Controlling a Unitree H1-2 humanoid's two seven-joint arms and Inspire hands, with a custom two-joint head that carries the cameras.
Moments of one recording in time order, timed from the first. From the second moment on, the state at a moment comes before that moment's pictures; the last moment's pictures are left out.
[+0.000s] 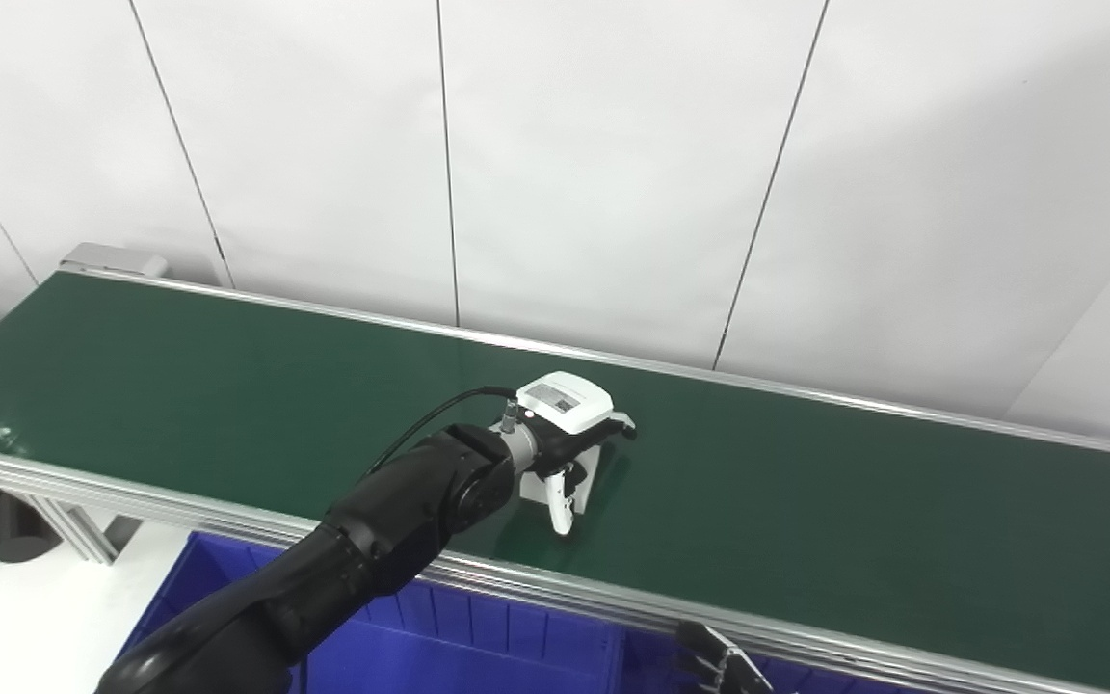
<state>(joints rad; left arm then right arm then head) -0.64 0.25 -0.59 0.54 0.96 -0.01 -0.18 0.10 -0.03 0.25 0.40 -0.04 -0.41 0.03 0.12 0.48</state>
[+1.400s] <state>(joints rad) -0.63 0.25 -0.54 0.12 0.94 0.21 -0.48 0.12 -0.01 0.22 0.38 -0.01 -0.41 0.07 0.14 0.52</state>
